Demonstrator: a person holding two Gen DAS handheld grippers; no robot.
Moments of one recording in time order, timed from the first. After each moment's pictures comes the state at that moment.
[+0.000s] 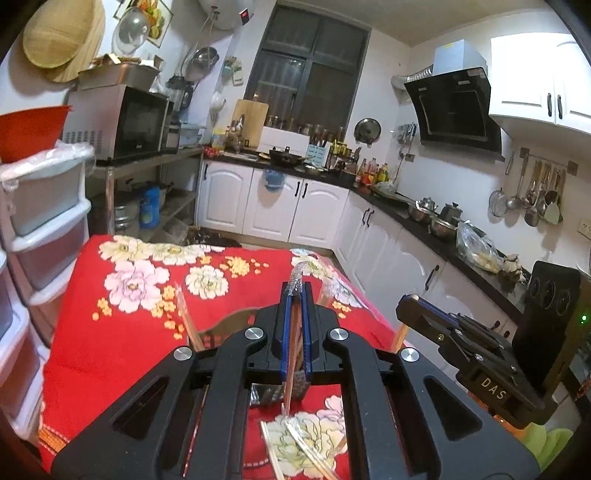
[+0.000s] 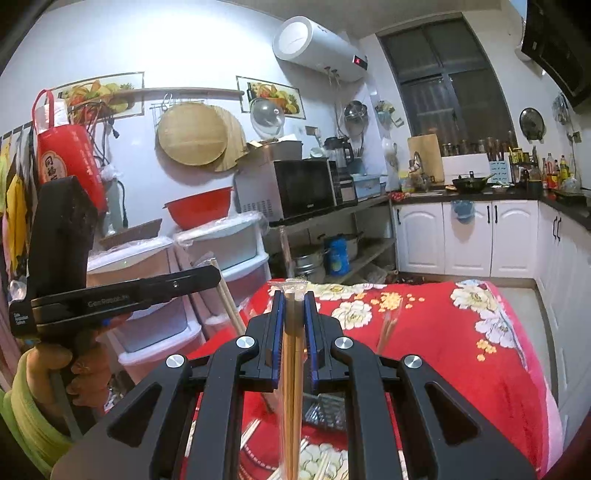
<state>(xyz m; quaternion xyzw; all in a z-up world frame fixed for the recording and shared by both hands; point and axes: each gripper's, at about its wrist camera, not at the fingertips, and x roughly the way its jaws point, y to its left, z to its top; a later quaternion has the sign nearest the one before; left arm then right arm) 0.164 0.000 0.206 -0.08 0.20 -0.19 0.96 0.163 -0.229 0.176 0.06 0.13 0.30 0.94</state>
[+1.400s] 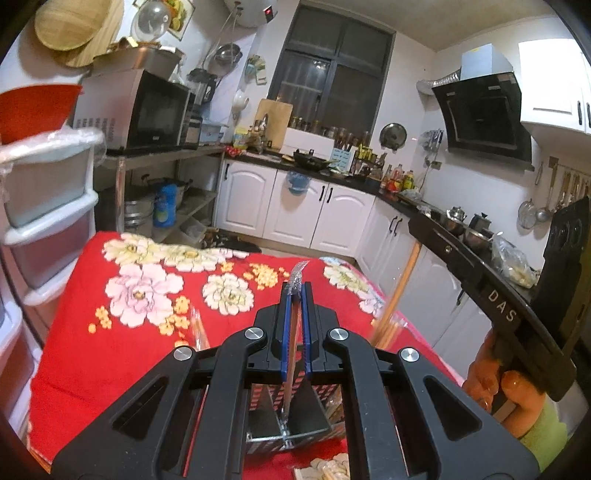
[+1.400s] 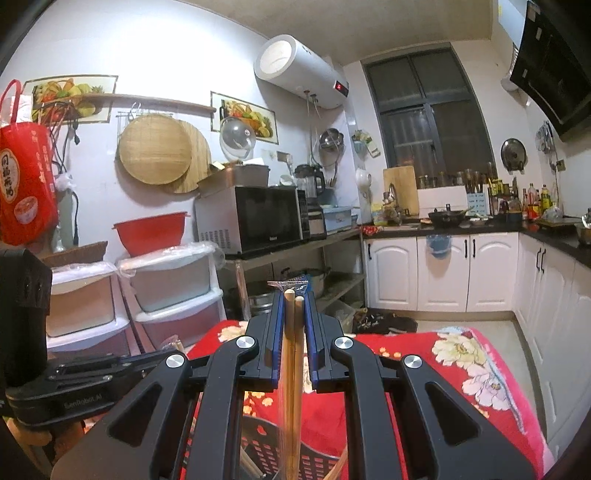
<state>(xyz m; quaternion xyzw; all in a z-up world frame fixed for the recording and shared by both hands) 0.241 0.012 0.165 -0.09 0.21 -0.15 0.96 0.274 -0.191 0.175 0.05 0.07 0.23 0.97</state>
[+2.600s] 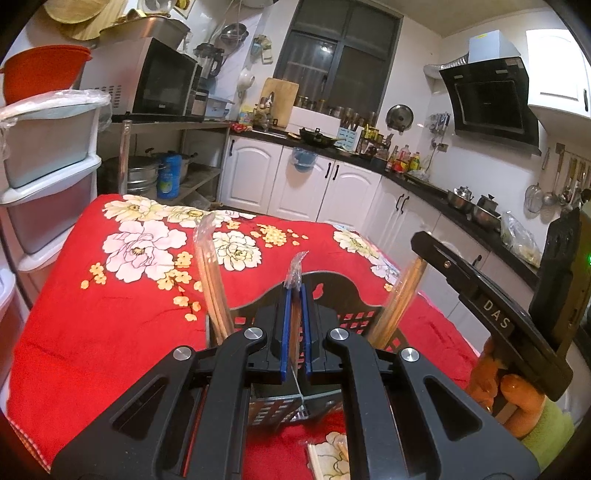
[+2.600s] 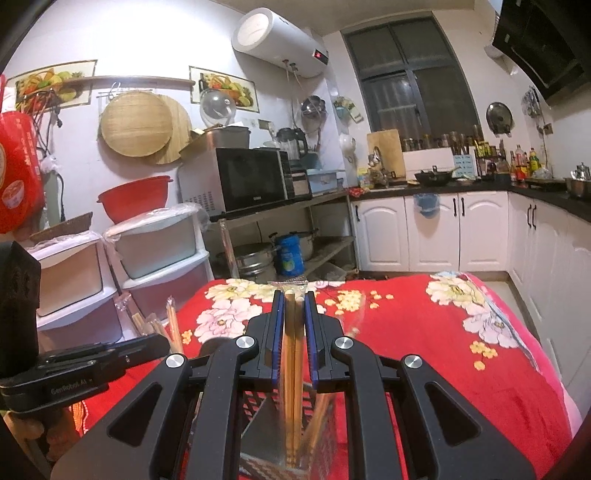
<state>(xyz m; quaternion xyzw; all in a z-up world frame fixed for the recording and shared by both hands) 0.235 0.013 0.106 -0.09 0.24 -0.15 0.96 0.269 -0.201 0.102 0.07 0.13 0.21 0.97</state>
